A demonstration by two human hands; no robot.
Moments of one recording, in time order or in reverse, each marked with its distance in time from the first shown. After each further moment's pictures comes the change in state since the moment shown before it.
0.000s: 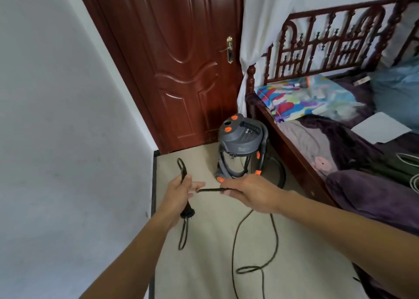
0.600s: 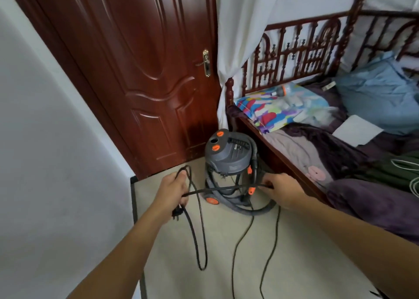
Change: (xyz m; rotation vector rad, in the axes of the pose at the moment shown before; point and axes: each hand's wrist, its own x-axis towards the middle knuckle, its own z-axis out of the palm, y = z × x) left_hand 0.163 0.066 -0.038 0.062 -0.142 0.040; right_hand 0.072 0.139 0.006 -0.117 0.170 0.799
